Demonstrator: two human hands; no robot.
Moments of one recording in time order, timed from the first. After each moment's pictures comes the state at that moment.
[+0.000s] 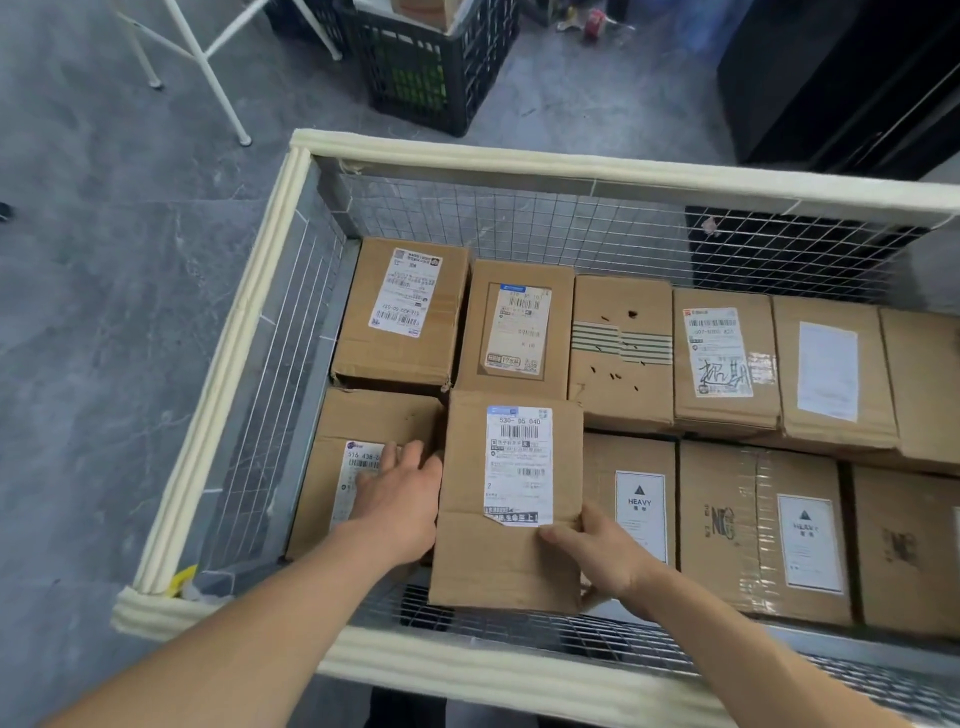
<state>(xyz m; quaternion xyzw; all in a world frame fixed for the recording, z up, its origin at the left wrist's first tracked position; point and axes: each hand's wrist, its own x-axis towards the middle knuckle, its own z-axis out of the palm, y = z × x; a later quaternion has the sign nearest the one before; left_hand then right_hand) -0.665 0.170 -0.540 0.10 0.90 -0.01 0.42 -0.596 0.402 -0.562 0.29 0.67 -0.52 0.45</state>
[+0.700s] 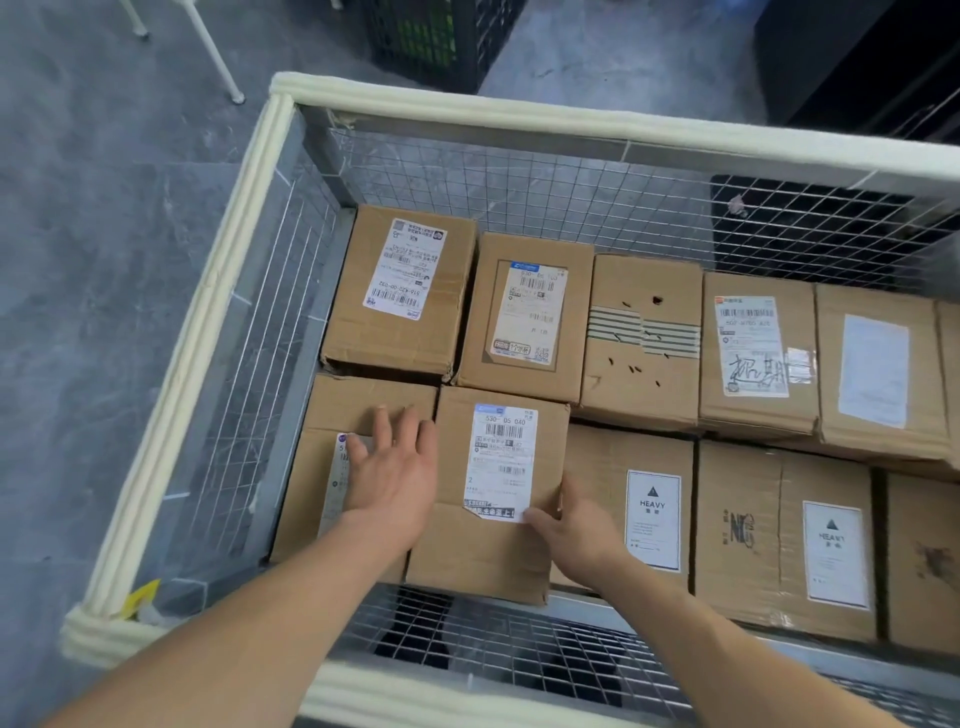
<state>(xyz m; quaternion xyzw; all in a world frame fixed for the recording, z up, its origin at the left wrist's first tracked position) -0.681 0.171 -0.580 0.09 0.93 -0.10 0.33 -0.620 0.374 -0.616 0.25 0.78 -0.41 0.40</state>
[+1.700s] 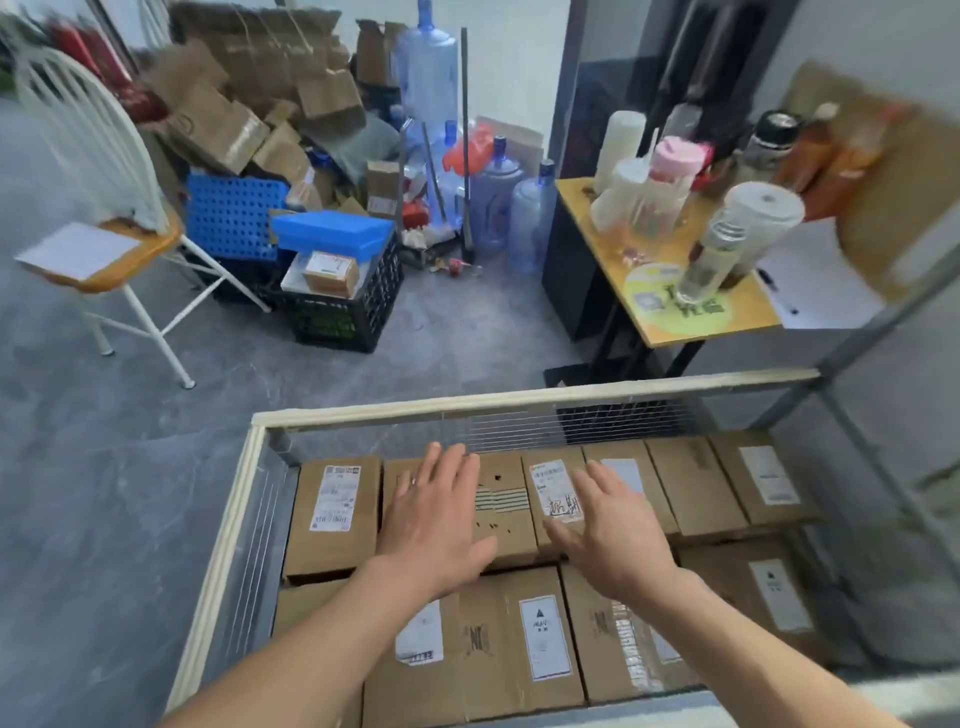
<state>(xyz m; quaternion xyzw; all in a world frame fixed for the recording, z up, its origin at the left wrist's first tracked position) -0.706 0.320 -0.261 0.28 0.94 0.08 0.15 -0.624 0.515 -0.271 0.14 0.97 -0.17 0.06</state>
